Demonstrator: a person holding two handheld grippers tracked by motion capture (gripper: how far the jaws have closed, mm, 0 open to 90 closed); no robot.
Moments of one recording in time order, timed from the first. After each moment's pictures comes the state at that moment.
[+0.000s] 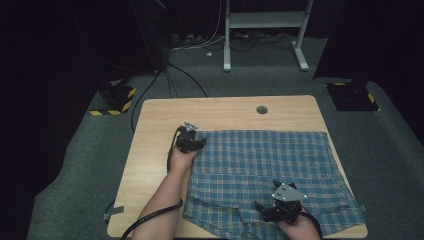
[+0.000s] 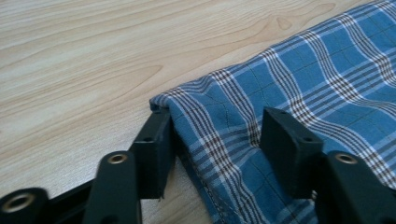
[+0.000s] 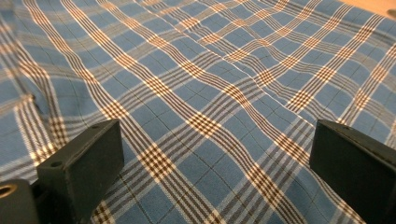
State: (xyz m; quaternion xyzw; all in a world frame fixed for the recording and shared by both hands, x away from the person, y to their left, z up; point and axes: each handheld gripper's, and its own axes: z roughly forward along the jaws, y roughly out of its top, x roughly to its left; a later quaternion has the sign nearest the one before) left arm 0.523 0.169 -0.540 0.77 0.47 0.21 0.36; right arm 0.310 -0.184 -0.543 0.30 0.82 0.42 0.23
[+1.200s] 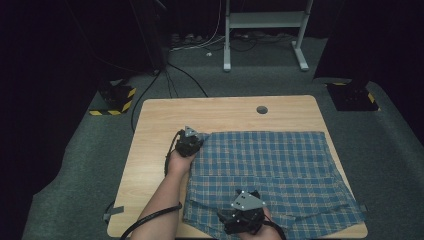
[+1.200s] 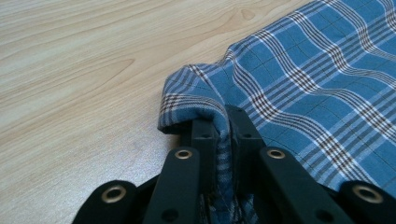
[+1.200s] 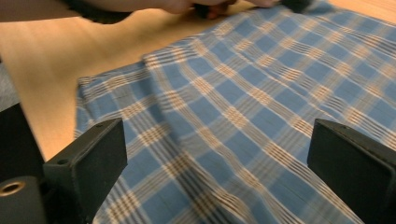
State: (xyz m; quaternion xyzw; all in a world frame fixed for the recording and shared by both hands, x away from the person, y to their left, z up) left arm 0.505 0.171 -0.542 0.79 0.43 0.21 0.38; right arm 0.272 -0.071 -0.512 0.28 0.84 0.43 0.17
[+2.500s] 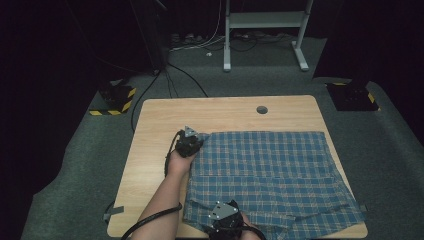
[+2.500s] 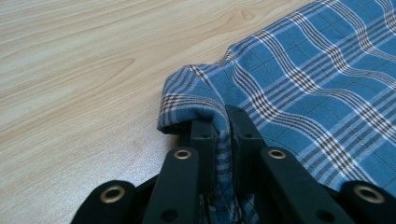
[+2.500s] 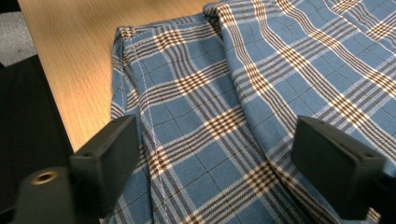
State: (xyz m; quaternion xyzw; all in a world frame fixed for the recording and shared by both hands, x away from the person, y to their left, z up) left arm 0.505 0.171 -0.542 0.79 0.44 0.21 0.38; right arm 0.264 -0.022 -0.548 0.24 0.89 0.38 0.14
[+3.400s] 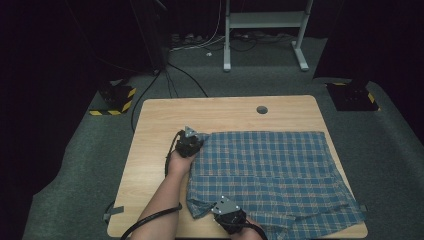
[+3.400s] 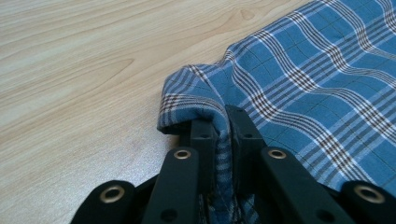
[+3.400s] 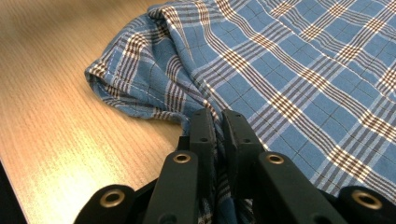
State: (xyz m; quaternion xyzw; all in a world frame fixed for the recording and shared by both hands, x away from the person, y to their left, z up) left arm 0.504 0.170 -0.542 0.79 0.43 0.21 0.38; right arm 0.272 -0.027 -0.544 0.28 0.87 0.36 0.19
